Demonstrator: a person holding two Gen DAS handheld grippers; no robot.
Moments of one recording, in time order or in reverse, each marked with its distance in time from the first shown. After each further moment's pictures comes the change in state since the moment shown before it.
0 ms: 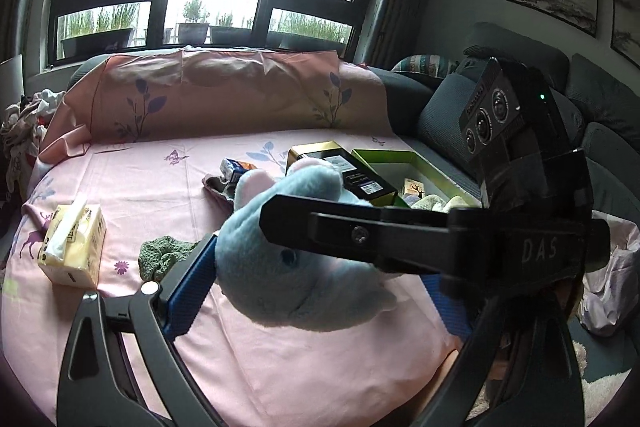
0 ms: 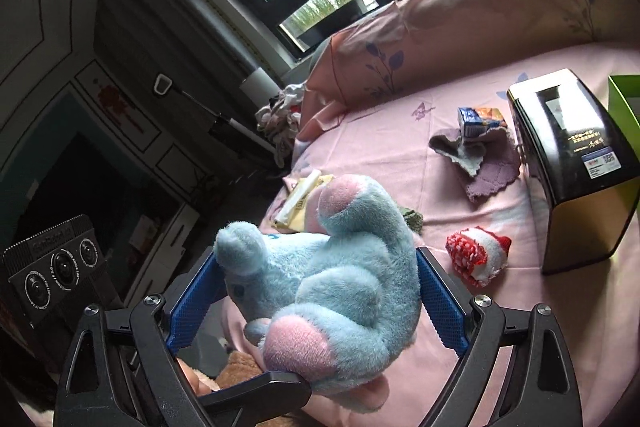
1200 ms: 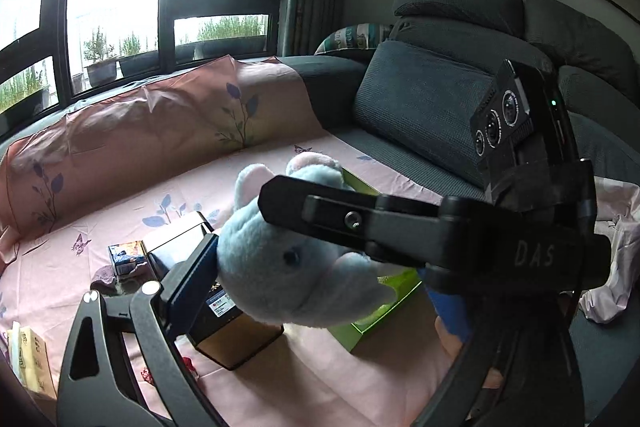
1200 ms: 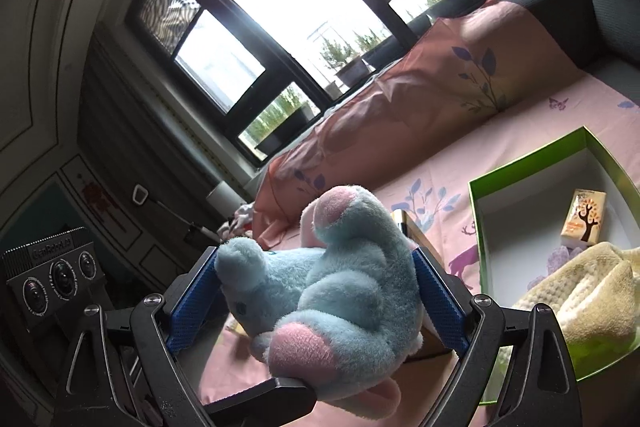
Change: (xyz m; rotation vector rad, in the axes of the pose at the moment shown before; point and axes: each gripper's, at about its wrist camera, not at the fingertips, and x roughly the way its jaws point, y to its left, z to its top) left arm 0.135 -0.136 0.076 0.237 0.084 -0.136; right arm -0.127 -0.132 0.052 0.155 -0.329 -0.086
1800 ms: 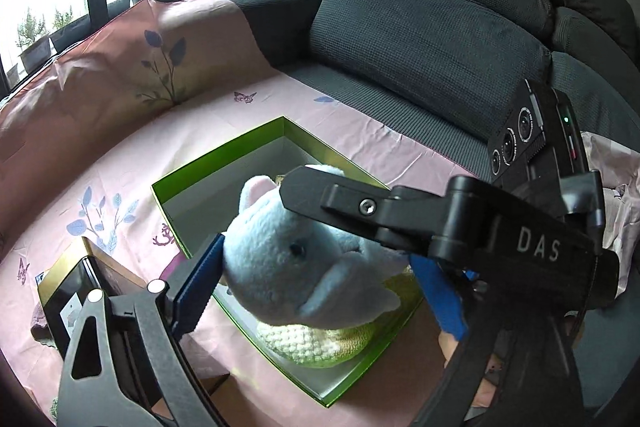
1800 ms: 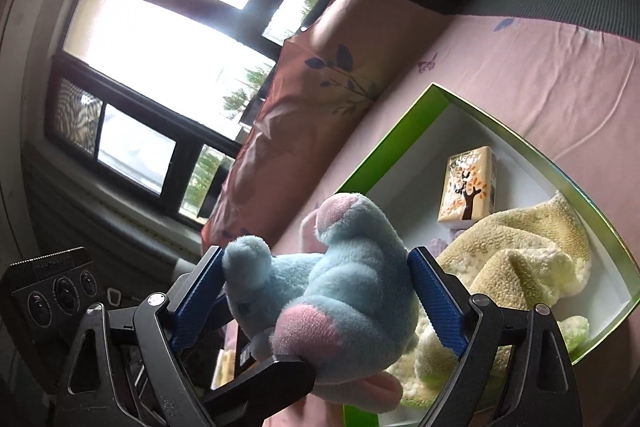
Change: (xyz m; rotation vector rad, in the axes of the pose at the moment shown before) left arm 0.133 -0.035 0.024 0.072 0.247 -0.118; right arm -0.020 -0.127 0.006 0.389 -0.117 -0.149
